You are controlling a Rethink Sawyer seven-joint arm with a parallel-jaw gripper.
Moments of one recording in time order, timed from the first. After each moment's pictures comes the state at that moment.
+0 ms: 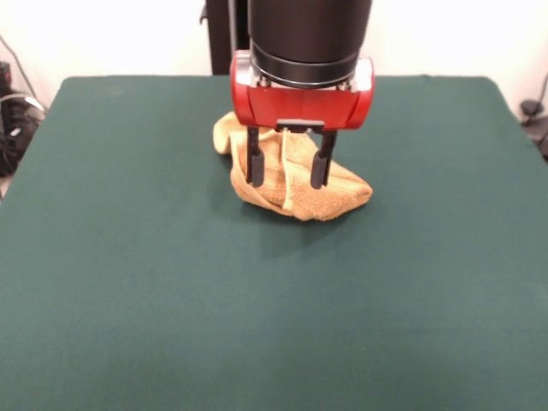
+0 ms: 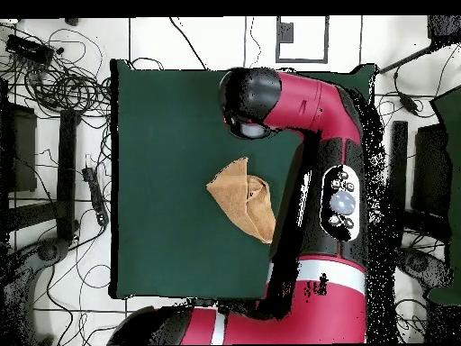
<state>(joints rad) -0.14 -0.42 -0.06 0.99 0.00 1.03 1.57</state>
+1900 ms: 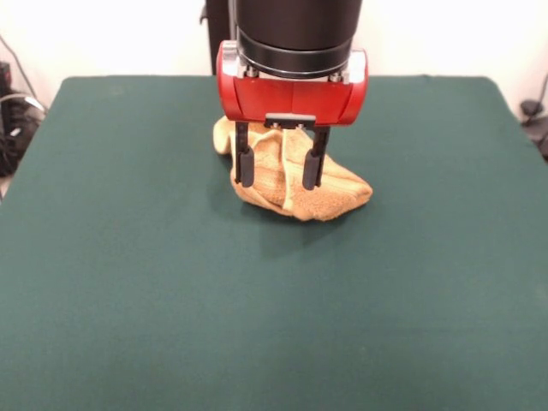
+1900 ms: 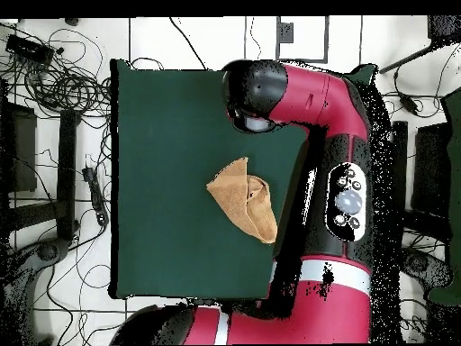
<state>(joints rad) -0.15 -0.41 -0.06 0.95 0.00 1.04 1.57</state>
